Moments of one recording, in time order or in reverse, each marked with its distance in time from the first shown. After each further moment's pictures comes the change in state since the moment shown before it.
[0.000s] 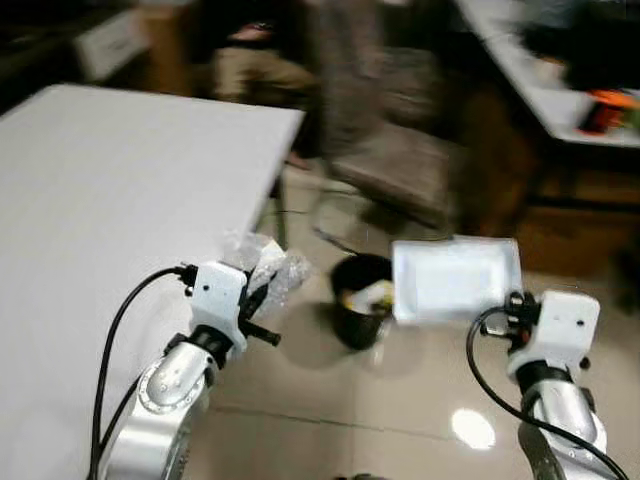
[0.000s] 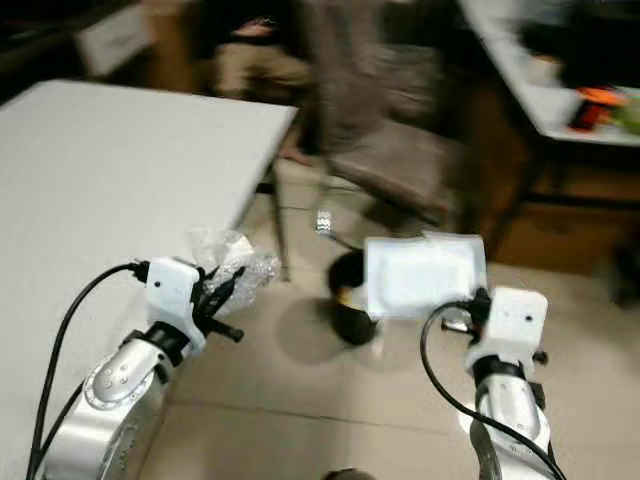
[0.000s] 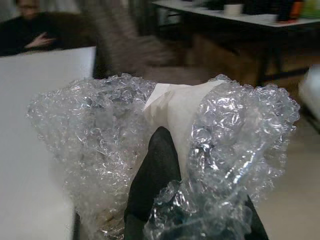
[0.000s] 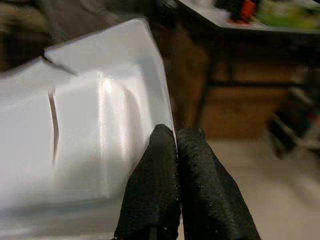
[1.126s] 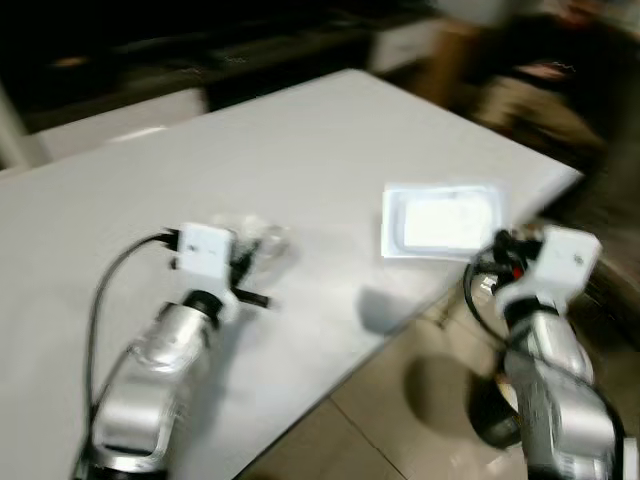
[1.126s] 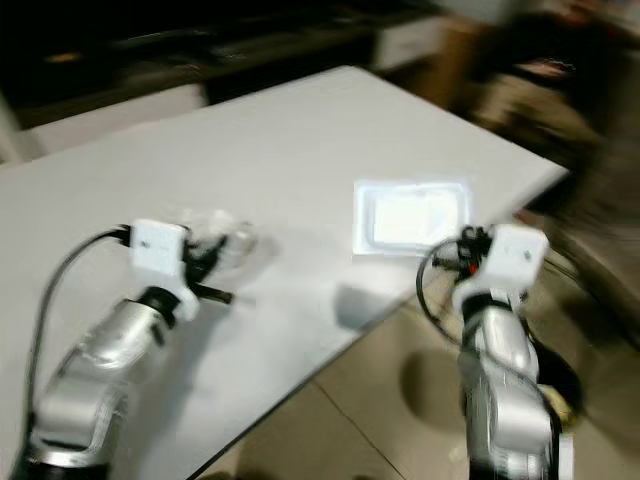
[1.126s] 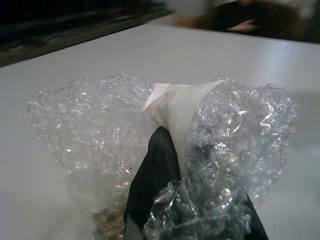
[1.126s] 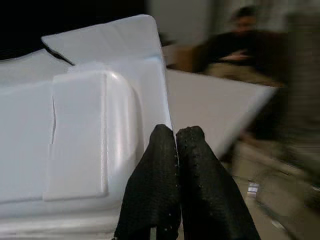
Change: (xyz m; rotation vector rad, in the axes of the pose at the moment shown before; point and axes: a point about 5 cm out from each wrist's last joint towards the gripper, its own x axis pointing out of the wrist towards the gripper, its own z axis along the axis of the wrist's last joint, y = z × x) left arm 0.022 0.008 0.022 -0.062 0.032 0.103; right arm 0.033 0.016 0.049 0.163 -0.179 0.071
